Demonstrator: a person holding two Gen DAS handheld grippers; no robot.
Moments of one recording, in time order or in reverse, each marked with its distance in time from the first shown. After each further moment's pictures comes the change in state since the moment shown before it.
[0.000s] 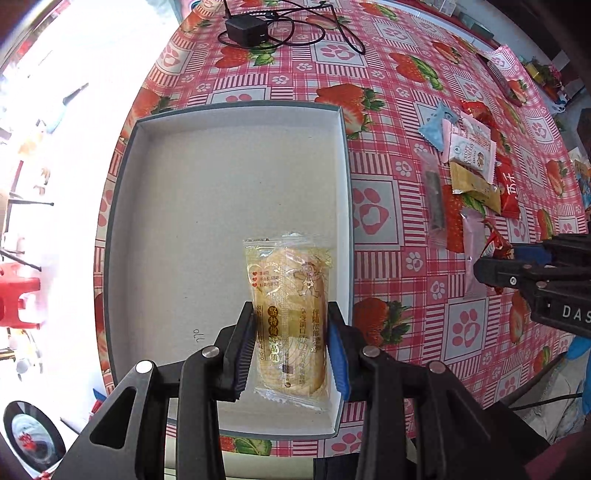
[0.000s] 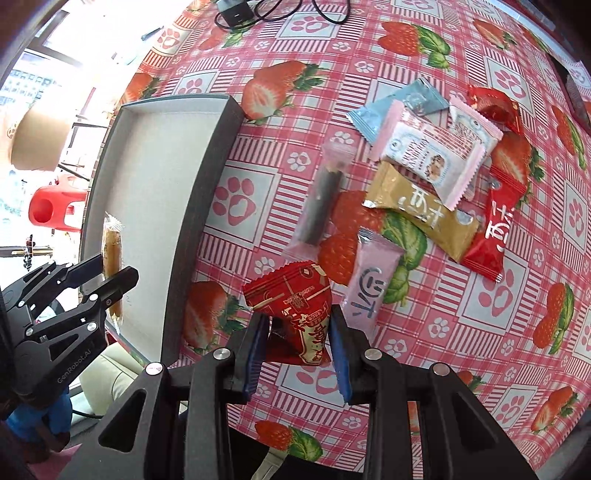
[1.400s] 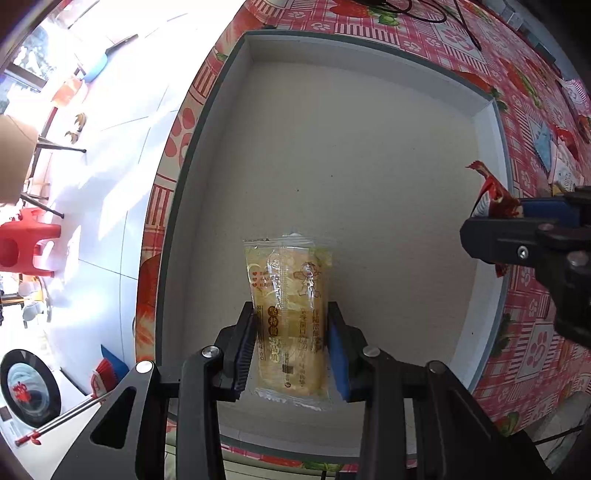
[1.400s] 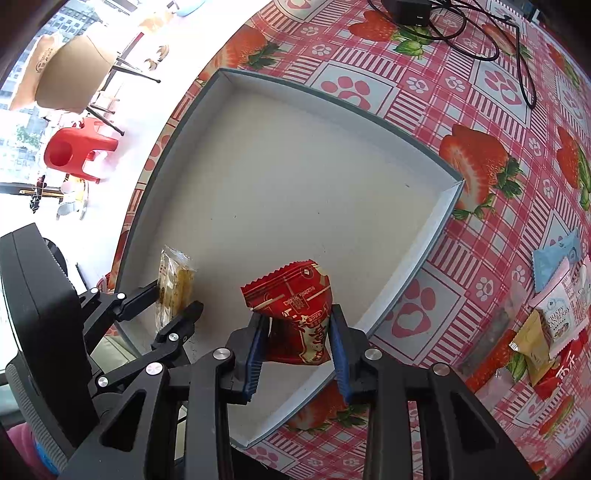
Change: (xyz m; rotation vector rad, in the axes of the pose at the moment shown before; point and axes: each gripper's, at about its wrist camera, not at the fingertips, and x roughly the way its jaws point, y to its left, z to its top) left arm 0.042 0.073 -0.011 -0.156 0.098 0.106; right arm 0.048 0.115 0.090 -0.229 0.057 0.035
